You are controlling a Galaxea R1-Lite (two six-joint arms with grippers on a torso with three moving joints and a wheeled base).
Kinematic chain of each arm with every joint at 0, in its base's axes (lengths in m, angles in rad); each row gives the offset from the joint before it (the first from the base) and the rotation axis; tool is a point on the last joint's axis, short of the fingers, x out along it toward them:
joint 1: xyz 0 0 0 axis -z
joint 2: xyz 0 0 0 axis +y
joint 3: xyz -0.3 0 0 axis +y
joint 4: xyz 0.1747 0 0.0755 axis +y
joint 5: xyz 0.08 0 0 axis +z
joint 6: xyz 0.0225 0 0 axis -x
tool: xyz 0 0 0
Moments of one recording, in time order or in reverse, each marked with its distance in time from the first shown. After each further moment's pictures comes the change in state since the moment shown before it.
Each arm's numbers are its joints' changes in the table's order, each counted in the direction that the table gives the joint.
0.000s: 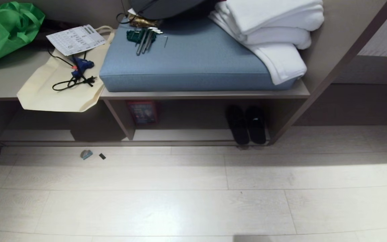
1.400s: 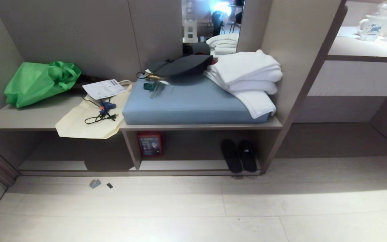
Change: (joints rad) left arm 0.000 0.000 0.000 0.000 0.000 0.004; right arm 0.000 0.000 0.000 0.000 0.000 0.005
